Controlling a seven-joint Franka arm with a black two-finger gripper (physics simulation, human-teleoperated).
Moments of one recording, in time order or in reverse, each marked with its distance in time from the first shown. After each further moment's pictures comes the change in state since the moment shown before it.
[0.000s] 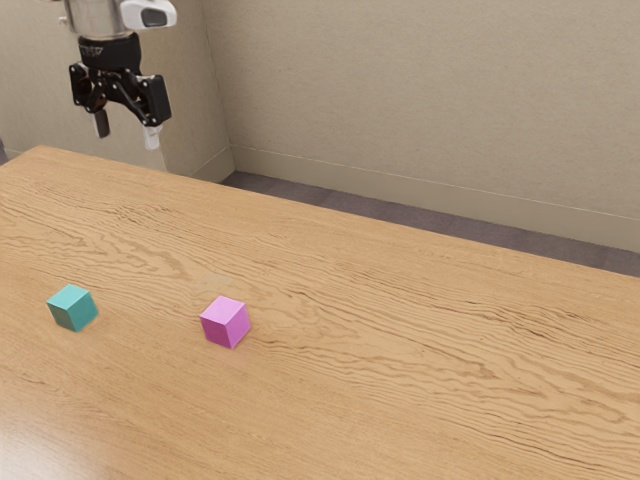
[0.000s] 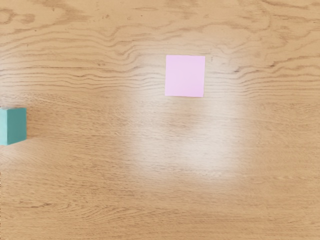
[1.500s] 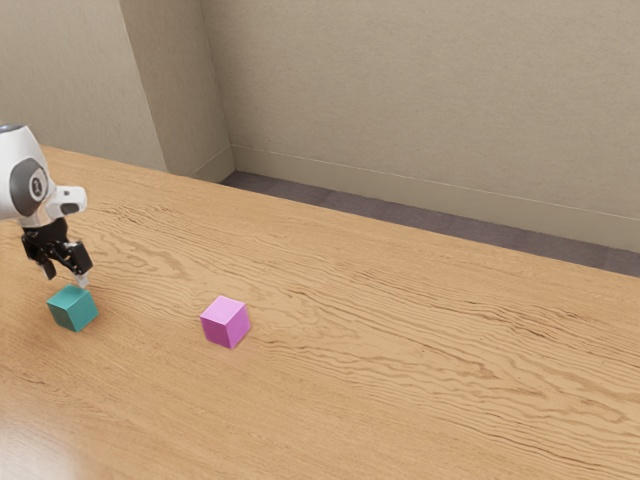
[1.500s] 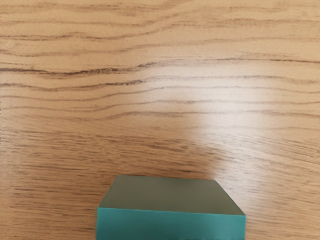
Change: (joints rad) arm 0.581 0.371 -0.005 -0.461 -0.120 0.878 0.557
